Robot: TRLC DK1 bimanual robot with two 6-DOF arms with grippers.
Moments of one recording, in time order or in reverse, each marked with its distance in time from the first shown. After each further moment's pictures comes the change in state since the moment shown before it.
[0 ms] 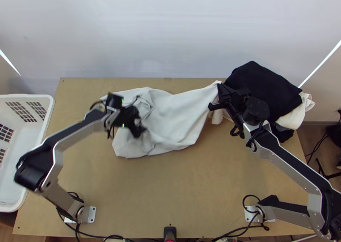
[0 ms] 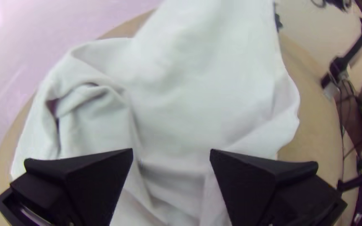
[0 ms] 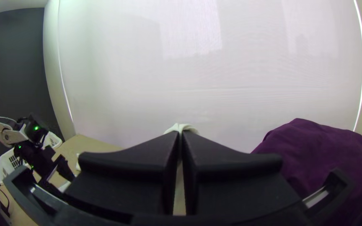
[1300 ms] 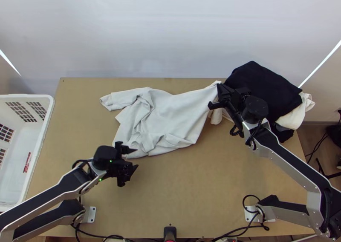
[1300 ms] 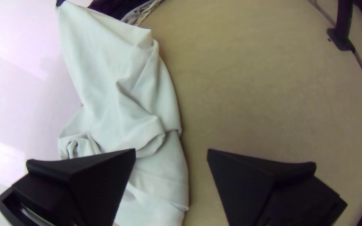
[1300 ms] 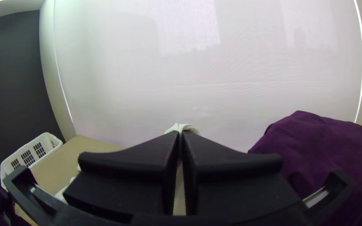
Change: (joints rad) left arm -0.388 -0.757 -0.695 0.183 -0.361 0.433; right arm -0.002 0.015 0.016 -0.027 0.002 0.038
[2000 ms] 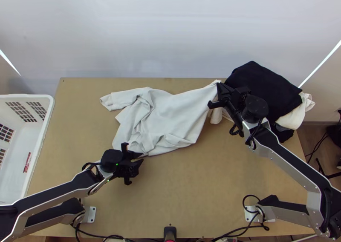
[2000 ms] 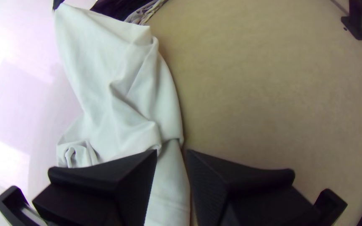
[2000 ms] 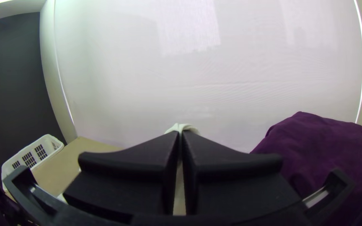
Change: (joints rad) left arm -0.029 0.174 -0.101 0.360 -0.031 0.002; right arm 0.002 0.003 0.010 0.000 -0.001 0.008
